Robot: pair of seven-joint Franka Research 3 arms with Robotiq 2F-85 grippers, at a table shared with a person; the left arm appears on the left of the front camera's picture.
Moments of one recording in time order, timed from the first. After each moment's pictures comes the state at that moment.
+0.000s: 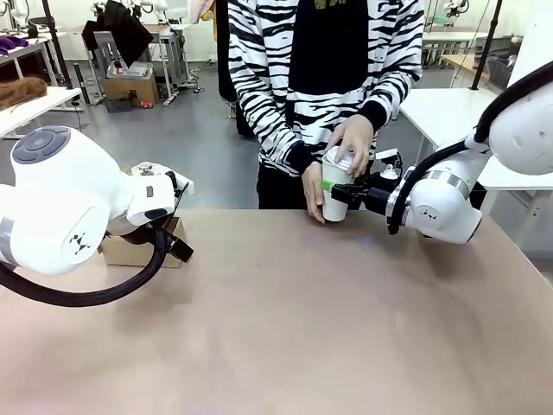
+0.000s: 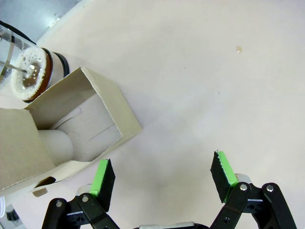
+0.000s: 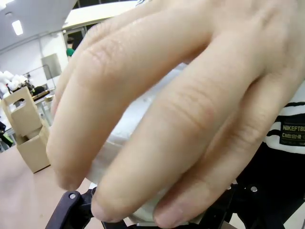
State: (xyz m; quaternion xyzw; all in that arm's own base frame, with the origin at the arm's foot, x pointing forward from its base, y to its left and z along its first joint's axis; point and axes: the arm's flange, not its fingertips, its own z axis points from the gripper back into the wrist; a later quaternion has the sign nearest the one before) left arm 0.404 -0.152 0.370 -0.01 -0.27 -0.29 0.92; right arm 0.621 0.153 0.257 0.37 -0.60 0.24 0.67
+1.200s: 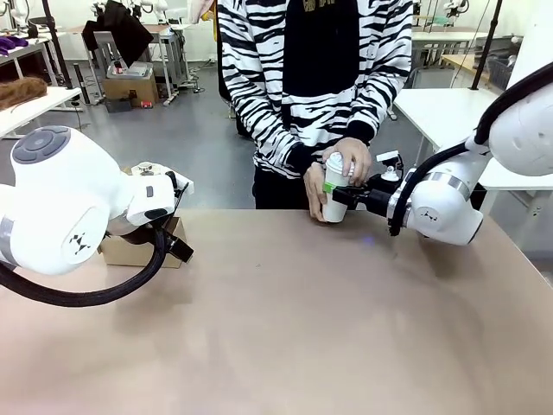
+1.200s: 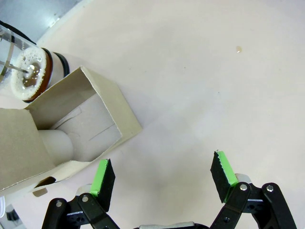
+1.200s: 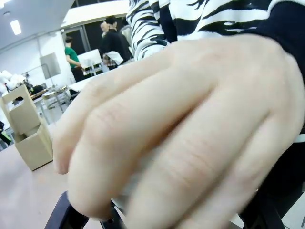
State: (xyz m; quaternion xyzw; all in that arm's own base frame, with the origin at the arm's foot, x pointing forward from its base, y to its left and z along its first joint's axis) left arm 0.404 -0.152 0.370 -0.01 -0.27 -0.29 0.92; right arm 0.621 0.150 0.253 0.37 -0.60 0.24 0.67
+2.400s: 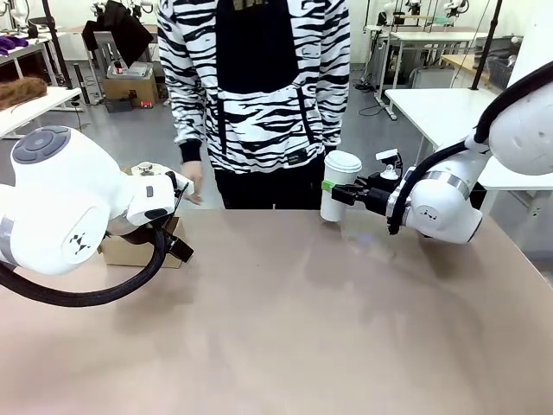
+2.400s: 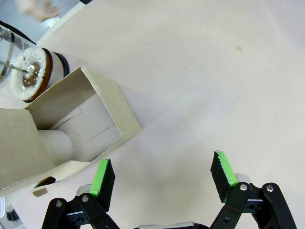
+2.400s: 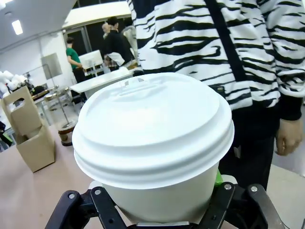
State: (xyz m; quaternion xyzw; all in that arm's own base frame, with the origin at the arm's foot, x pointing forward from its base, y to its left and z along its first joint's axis) left arm 0.404 -0.152 0.370 -0.01 -0.27 -0.29 0.92; right arm 0.621 0.152 0.256 0.37 -0.60 0.24 0.67
